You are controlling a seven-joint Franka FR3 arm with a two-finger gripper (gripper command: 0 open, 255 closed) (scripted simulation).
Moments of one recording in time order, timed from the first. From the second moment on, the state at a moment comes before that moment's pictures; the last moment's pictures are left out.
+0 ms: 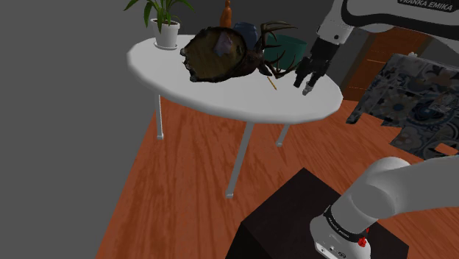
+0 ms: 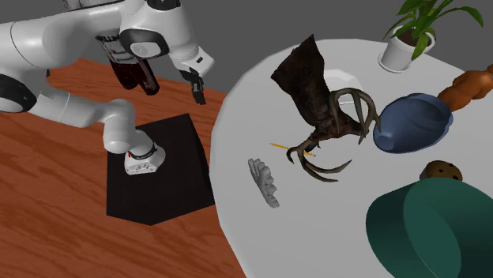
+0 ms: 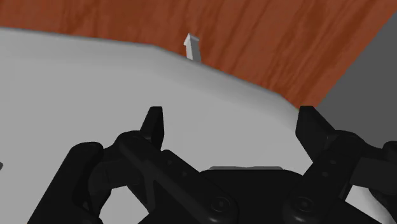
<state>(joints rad) -0.09 -0.62 -0.09 -2.18 0.02 1.63 -0.03</state>
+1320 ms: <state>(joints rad) -0.29 -0.12 -0.21 -1.72 -0.16 1.74 0.19</state>
